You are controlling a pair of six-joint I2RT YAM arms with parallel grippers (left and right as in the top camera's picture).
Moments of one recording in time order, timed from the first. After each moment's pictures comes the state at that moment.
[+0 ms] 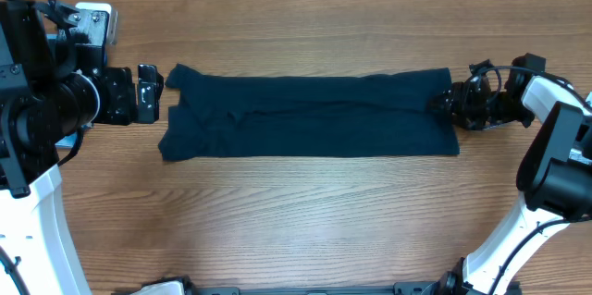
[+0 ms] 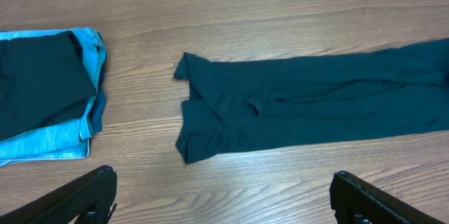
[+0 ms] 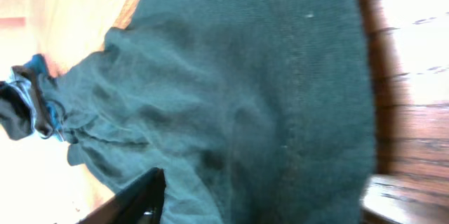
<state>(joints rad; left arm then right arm) 0.14 1.43 2.09 -1.56 0.20 0.16 -0.38 2.16 1.38 -0.79 -0.78 -0.07</state>
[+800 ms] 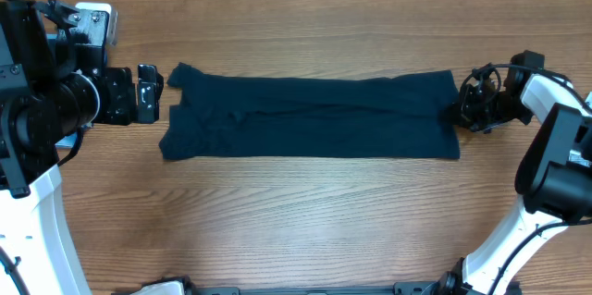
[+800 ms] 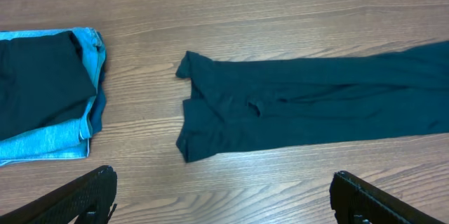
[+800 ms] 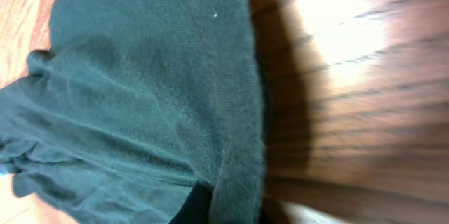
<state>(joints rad) 0.14 1.43 2.09 -1.56 0.20 0.16 -0.37 2.12 1.39 -0.82 -0.59 0.02</state>
